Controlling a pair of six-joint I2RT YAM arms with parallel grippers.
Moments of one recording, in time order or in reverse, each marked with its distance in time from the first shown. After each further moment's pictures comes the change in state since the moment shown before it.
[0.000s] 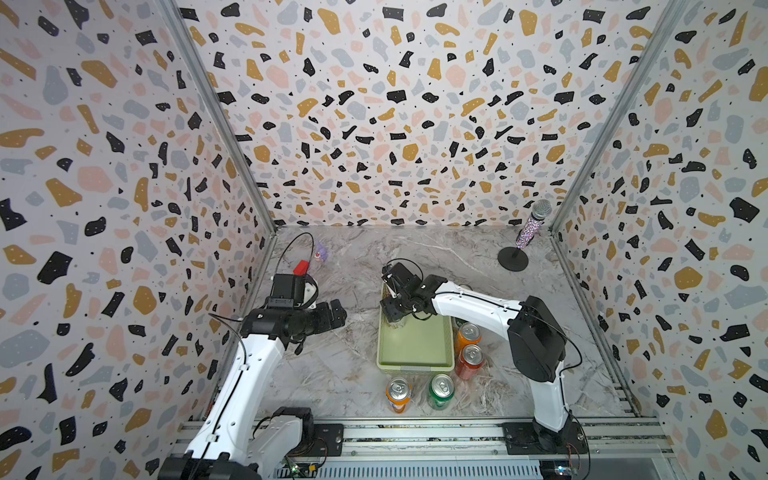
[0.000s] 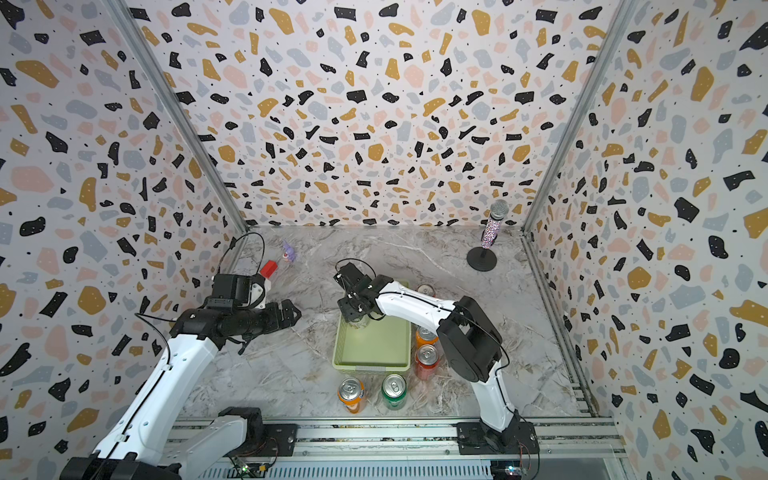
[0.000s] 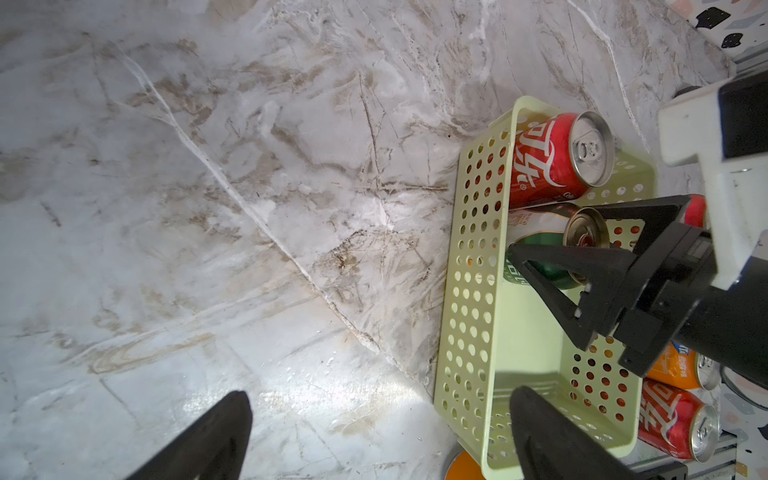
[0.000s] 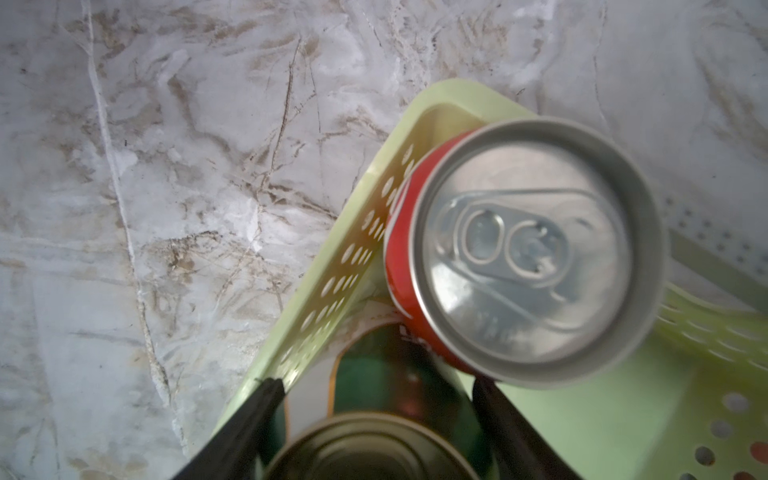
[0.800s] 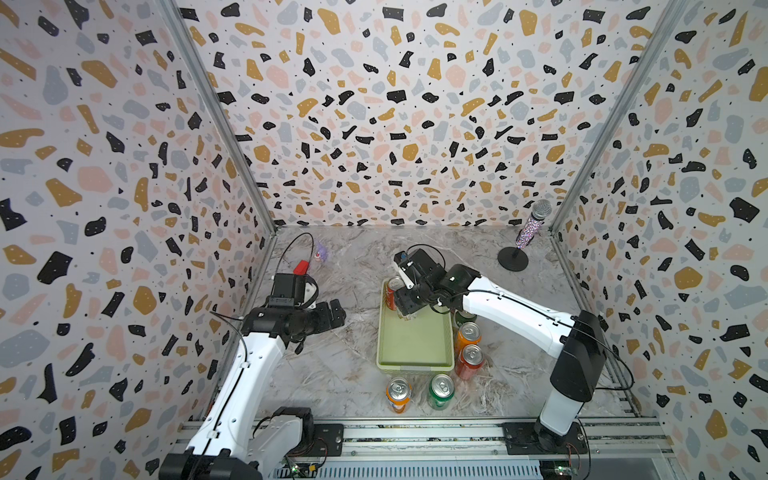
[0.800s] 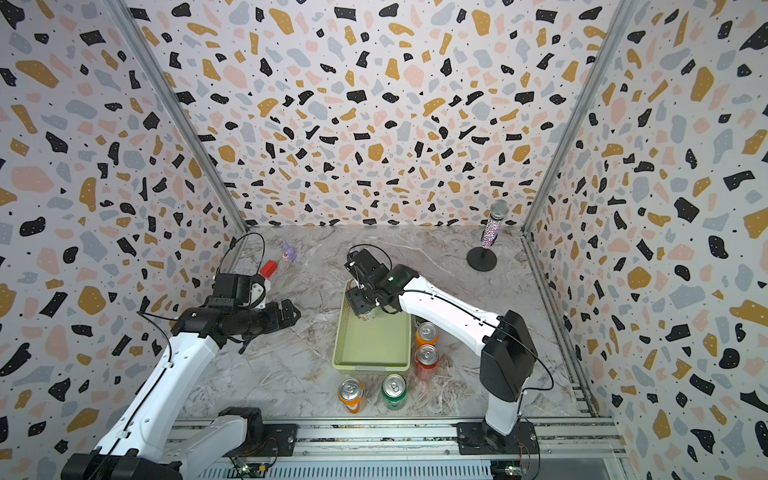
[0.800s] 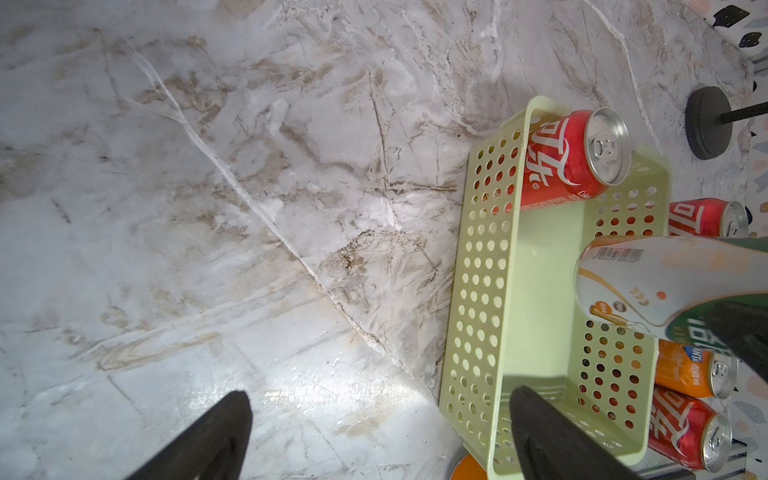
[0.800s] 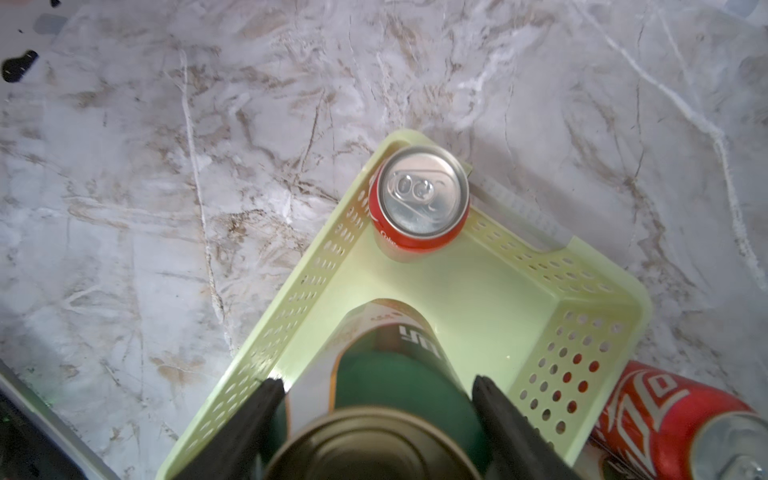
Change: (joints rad) left arm 0.000 0.016 0.000 0.000 -0.014 -0.004; right arm 0.000 -0.232 0.045 -0.177 0.011 -0.064
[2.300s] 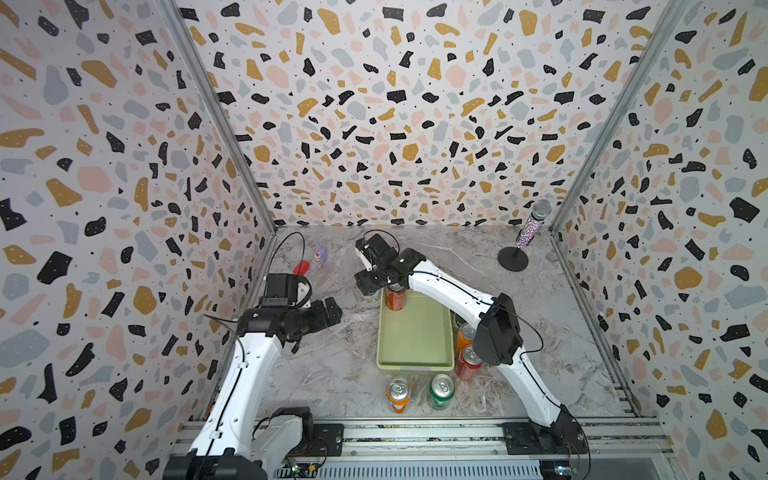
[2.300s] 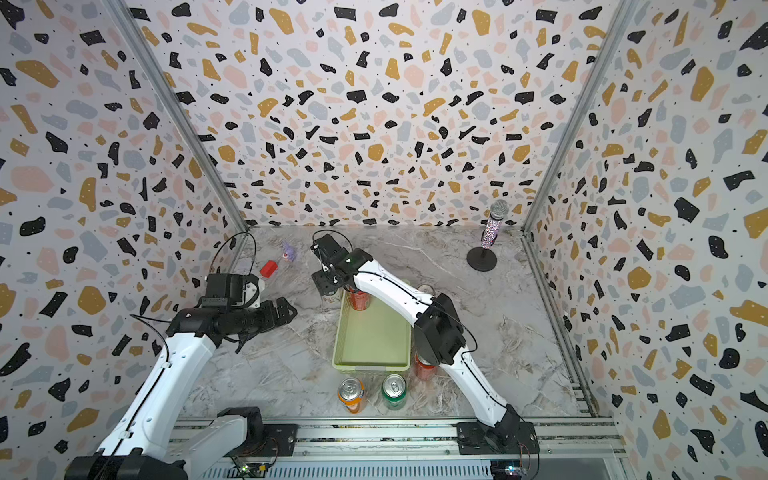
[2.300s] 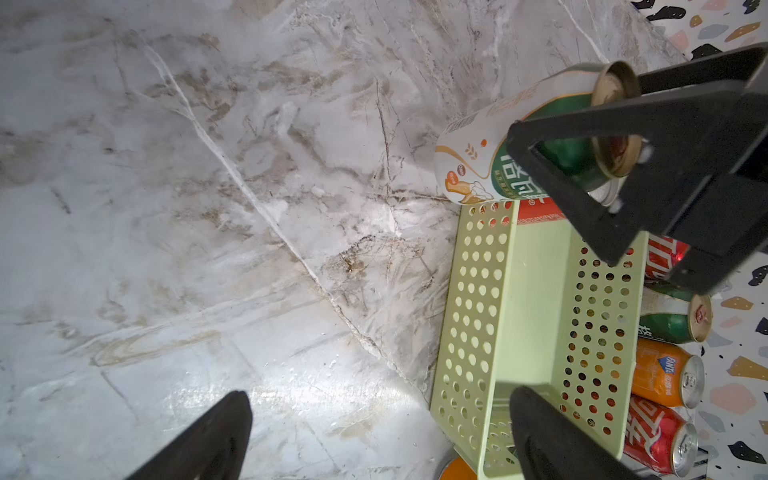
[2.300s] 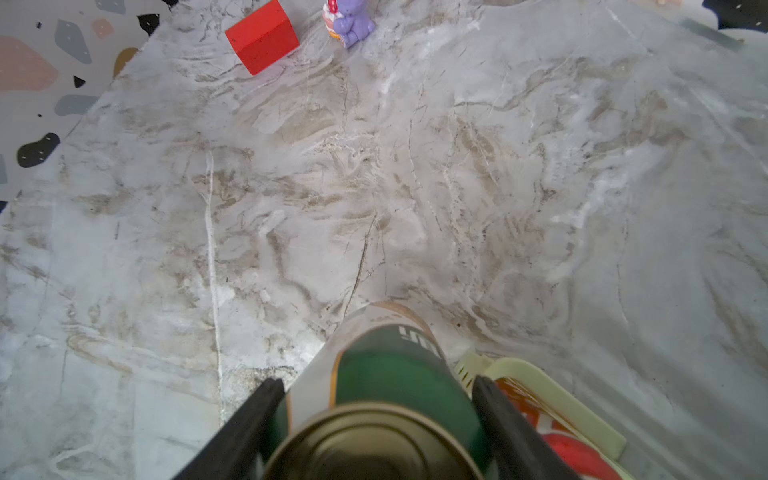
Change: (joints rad) left arm 0.071 -0.009 0.000 0.000 0.054 -0.005; right arm 0.000 0.610 0.690 -0.058 -0.063 -0.022
